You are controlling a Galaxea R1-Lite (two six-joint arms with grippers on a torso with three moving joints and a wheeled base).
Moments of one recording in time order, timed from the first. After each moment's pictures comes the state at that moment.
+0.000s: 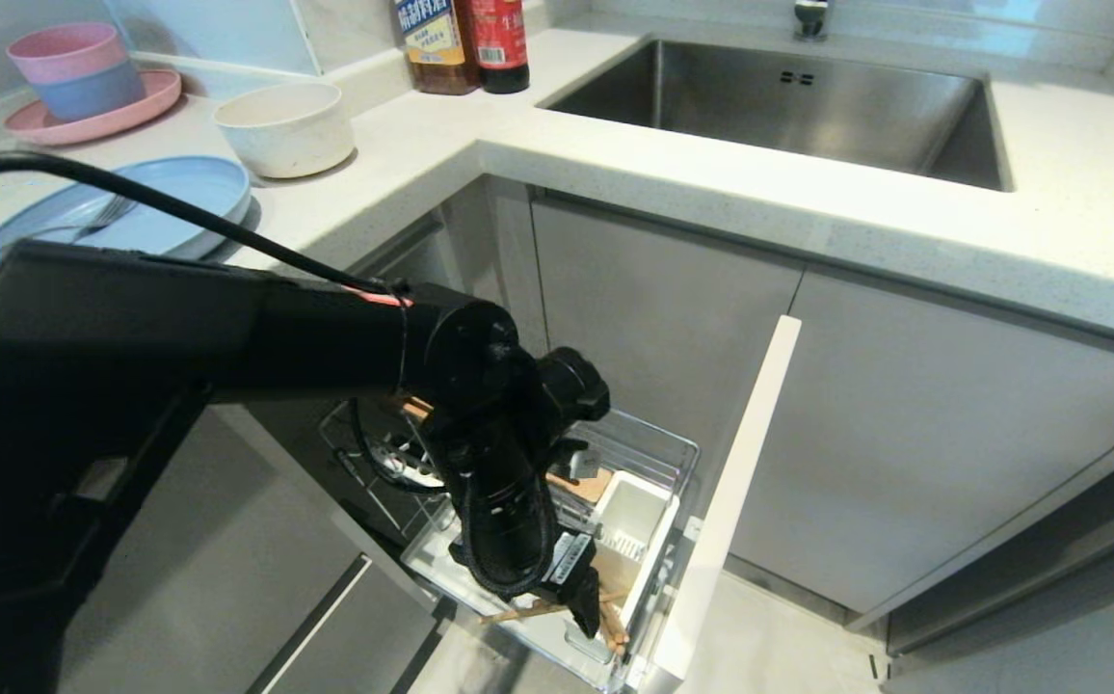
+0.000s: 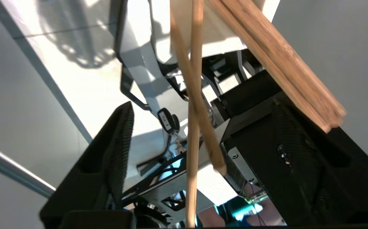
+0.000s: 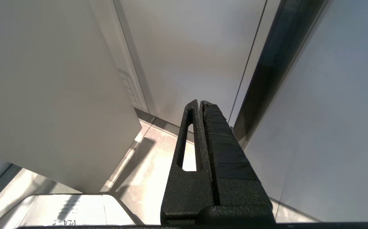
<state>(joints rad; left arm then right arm) -0.74 2.11 -1.70 1.06 -0.13 -0.17 0.00 0.00 0.00 0.00 0.00 0.02</state>
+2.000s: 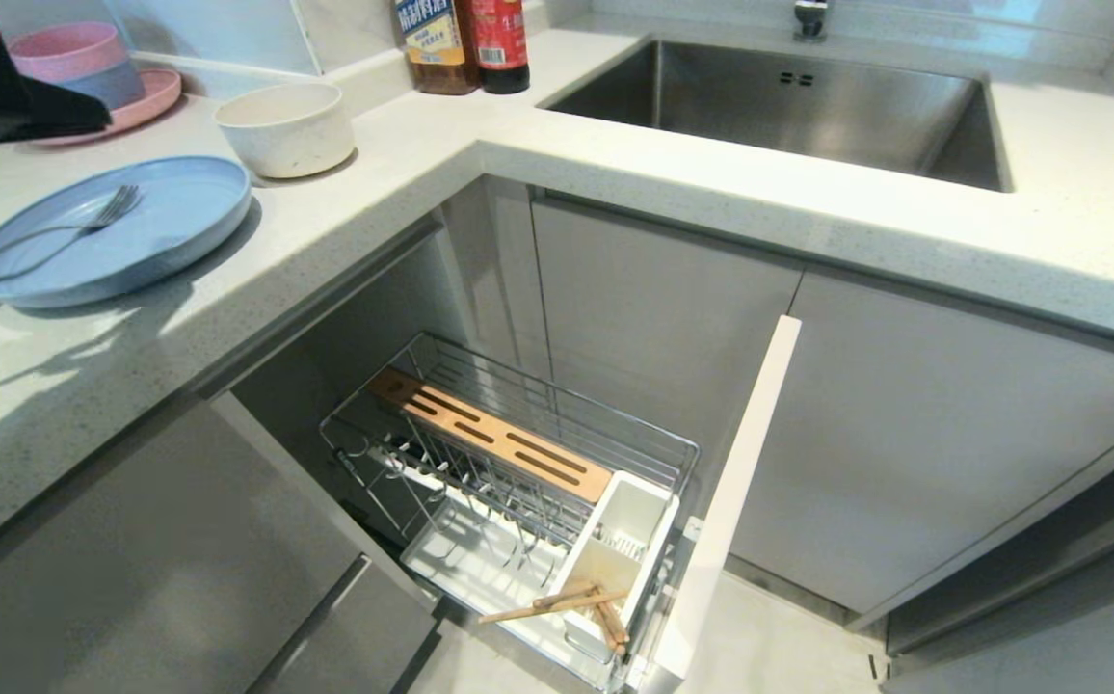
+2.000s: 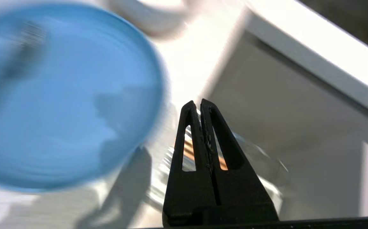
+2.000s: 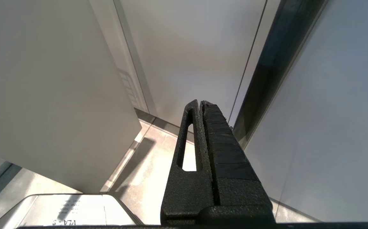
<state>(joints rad) -0.25 1.30 -1.61 0.47 0.19 -0.22 0.00 0.00 0.00 0.00 0.00 0.02</state>
